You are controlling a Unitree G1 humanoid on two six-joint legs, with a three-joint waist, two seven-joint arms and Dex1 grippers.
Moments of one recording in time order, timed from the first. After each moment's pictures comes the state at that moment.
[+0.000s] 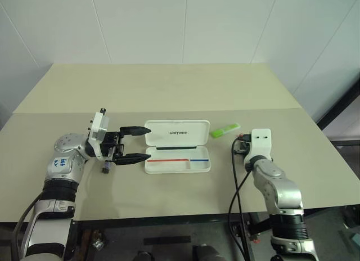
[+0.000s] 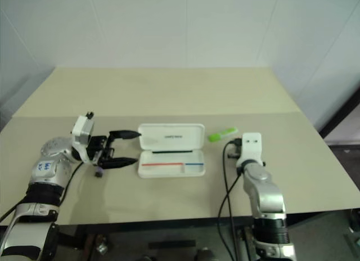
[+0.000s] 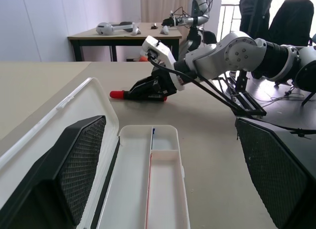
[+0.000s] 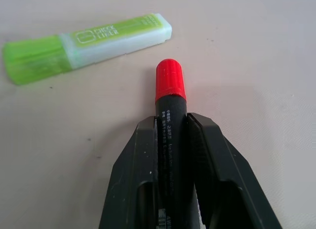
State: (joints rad) left arm -0.69 0.62 0.09 0.48 -0.55 0.06 -1.50; right arm -0.42 -0.25 -0.13 -0.11 0.13 0.73 0.00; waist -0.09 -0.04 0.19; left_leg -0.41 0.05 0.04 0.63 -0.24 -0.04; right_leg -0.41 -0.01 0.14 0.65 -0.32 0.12
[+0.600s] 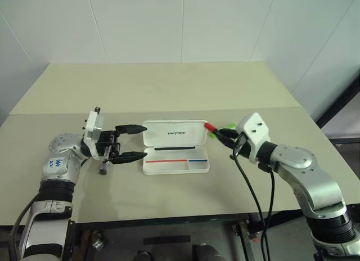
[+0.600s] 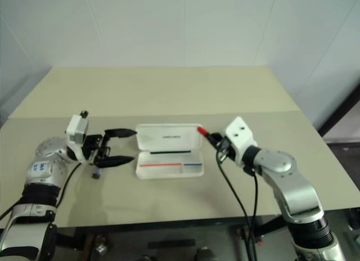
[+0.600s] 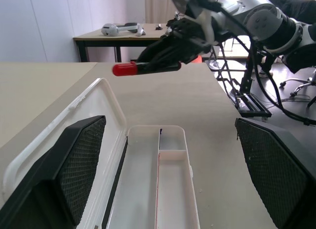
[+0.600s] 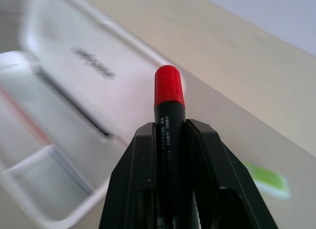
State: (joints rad) left arm -0.68 0.64 0.12 0.48 -0.56 0.05 -1.50; right arm -0.46 -0.64 0.06 -0.43 0.29 0.63 0.68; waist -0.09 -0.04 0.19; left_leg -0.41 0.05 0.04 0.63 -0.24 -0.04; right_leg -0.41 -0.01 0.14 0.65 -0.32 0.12
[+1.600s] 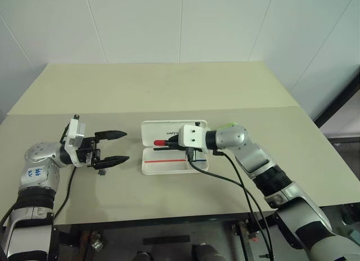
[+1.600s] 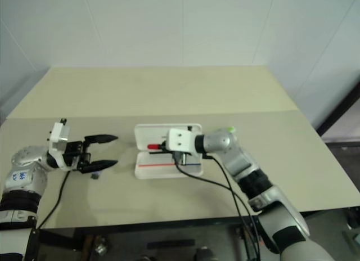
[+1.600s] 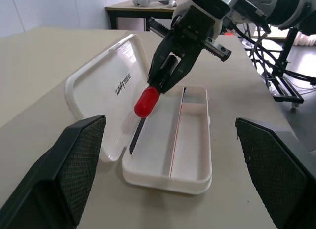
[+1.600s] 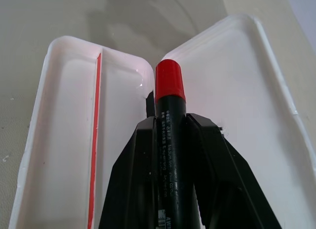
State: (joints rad) left arm -0.62 0.75 0.16 0.61 -0.54 -0.05 -1.50; right arm -0.90 -0.37 0.43 0.31 -0.08 -0.02 0.95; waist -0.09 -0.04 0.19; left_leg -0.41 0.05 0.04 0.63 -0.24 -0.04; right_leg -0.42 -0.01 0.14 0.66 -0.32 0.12
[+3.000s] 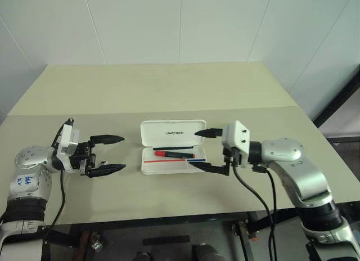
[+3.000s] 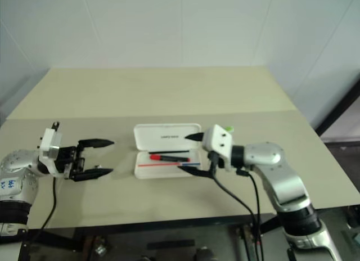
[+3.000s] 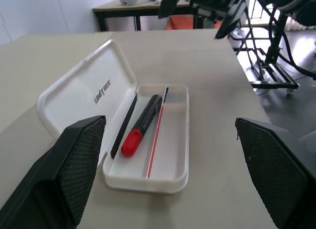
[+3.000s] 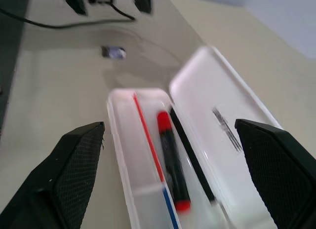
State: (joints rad) left arm -0.50 0.75 0.20 0.38 -0.58 0.00 -1.50; right arm -0.51 -0.64 0.04 -0.34 0.30 0.47 0.98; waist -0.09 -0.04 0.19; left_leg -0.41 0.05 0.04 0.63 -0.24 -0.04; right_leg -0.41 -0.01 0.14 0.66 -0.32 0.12
